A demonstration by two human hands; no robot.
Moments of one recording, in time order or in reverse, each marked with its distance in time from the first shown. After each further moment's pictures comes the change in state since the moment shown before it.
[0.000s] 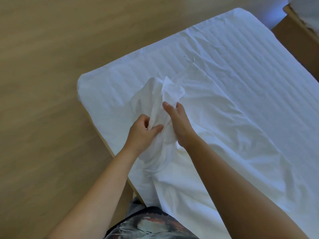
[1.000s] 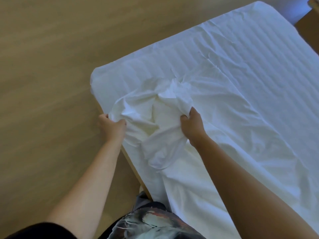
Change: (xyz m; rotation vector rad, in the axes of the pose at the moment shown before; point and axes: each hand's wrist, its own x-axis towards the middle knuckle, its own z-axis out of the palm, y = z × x) left_hand 0.028 -0.055 -0.070 -0.031 0.640 -0.365; right_hand 0.012 0.026 0.003 -0.442 0.196 -0.018
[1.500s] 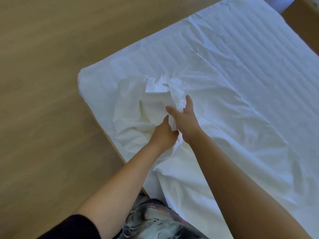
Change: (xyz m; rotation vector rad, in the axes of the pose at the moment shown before) left_hand -0.106 0.026 0.079 0.196 -0.876 0.438; right_hand 0.001 0.002 -0.012 0.370 -0.117 0.092
